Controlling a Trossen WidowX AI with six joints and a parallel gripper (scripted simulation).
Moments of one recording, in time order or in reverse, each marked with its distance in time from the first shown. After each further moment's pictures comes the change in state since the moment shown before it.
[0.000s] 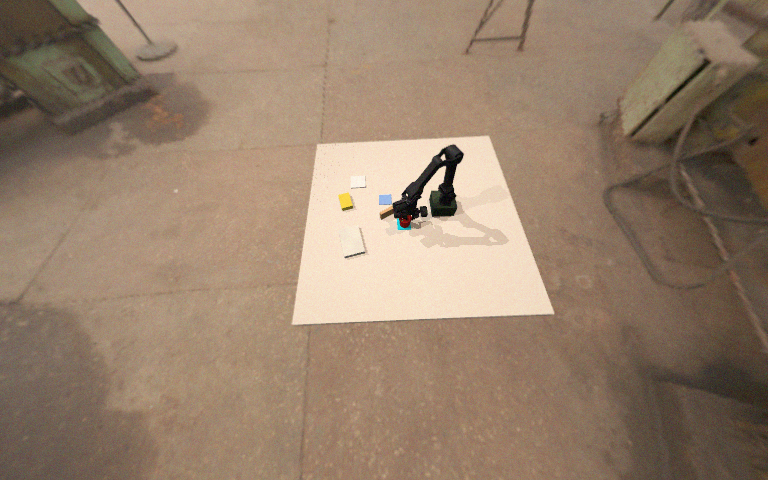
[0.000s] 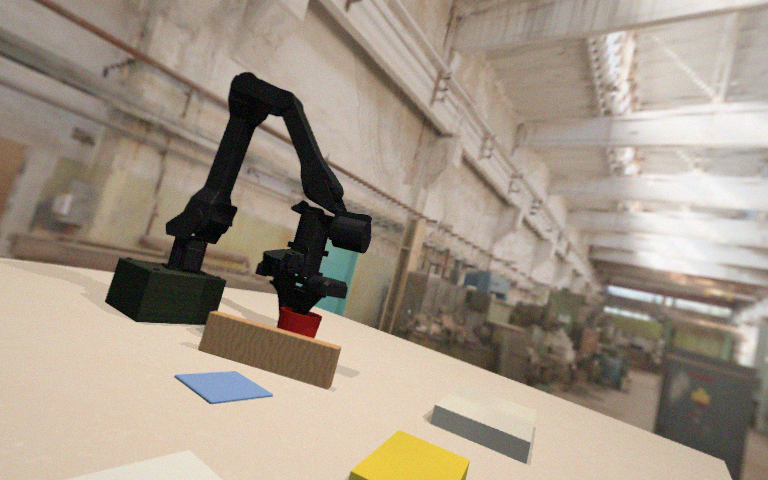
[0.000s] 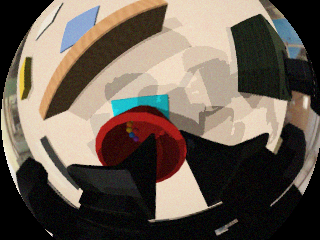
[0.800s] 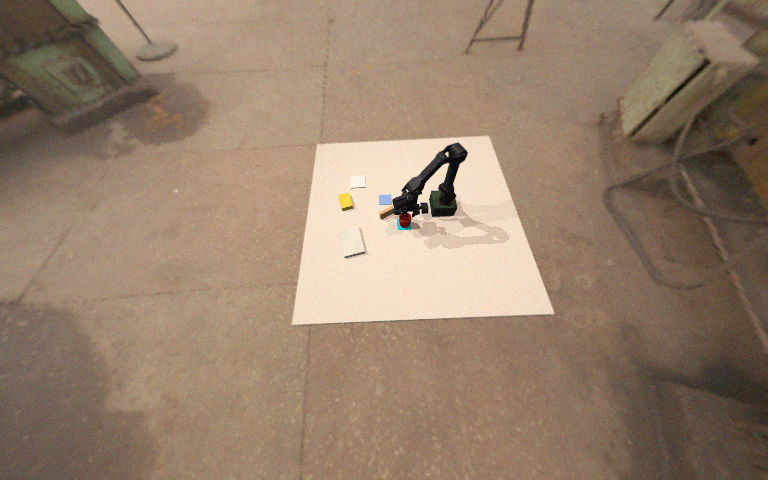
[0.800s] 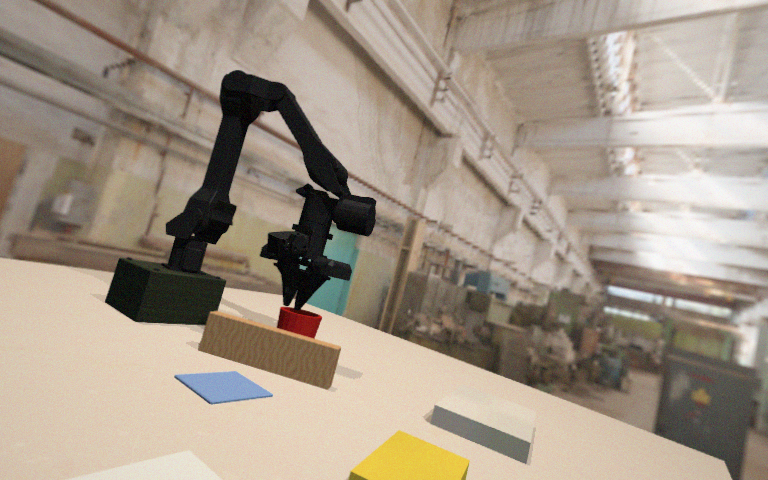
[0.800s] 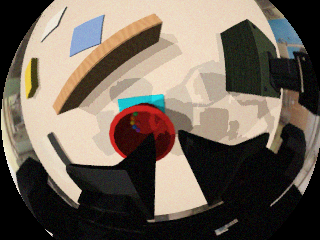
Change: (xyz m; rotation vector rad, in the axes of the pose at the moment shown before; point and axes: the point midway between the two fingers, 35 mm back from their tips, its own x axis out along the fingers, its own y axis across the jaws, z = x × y) arm -0.033 0.000 0.001 0.001 -0.003 -0.008
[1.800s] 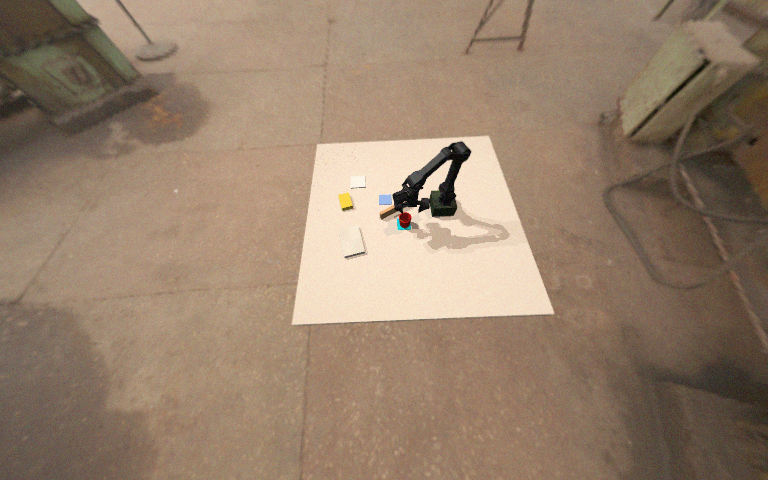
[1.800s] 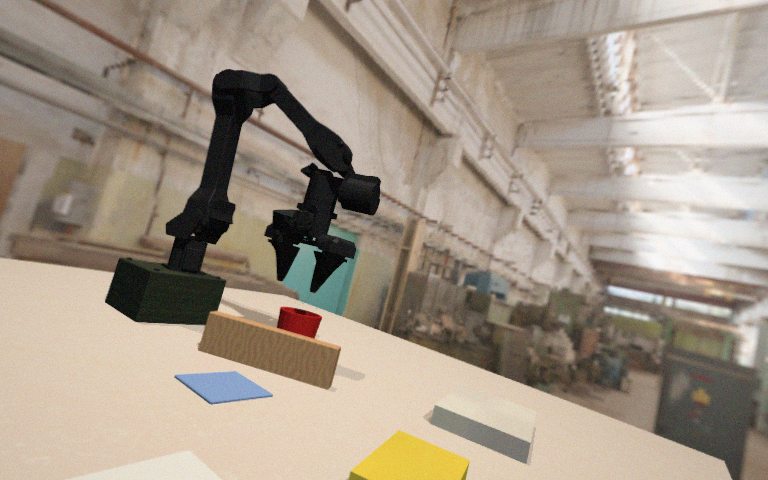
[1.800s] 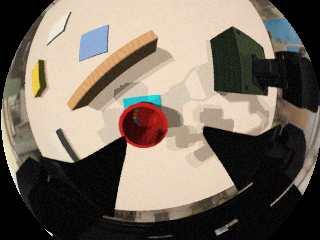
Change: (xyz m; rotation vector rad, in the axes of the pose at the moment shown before) arm -0.039 -0.001 0.002 0.004 -0.002 -0.005
